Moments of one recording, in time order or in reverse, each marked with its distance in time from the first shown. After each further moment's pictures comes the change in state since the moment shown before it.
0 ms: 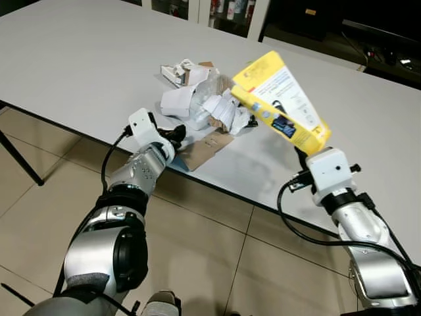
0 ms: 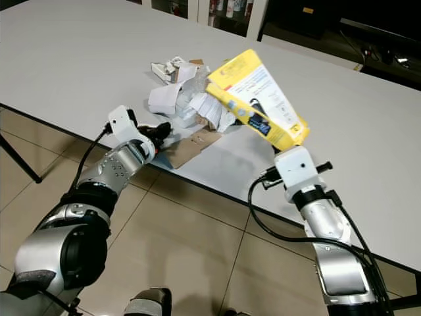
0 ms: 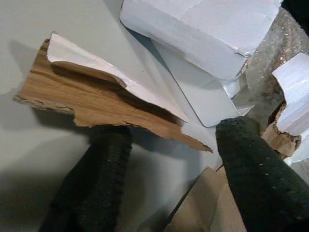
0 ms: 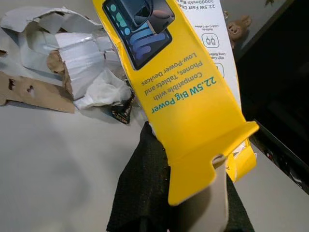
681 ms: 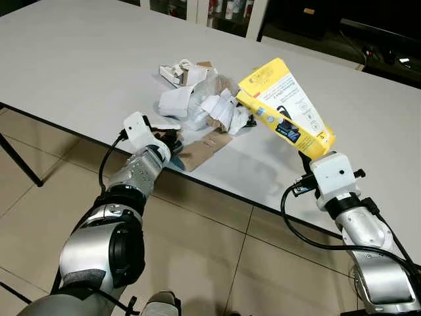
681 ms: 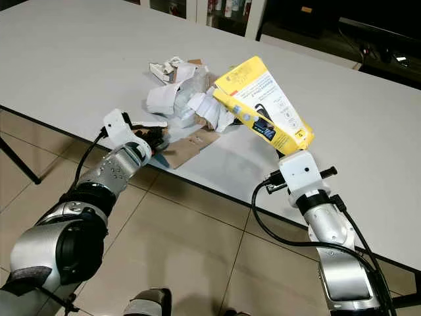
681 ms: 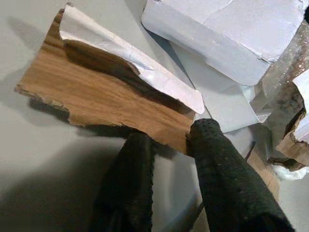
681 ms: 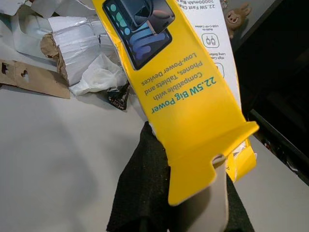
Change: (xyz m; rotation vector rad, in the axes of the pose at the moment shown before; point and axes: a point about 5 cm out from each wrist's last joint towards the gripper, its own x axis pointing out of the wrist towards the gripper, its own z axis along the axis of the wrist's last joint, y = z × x) left arm 0.000 0.012 -0.001 -0.026 -0.026 0.032; right arm -0.005 -0.001 -0.006 0.000 0.033 -0.002
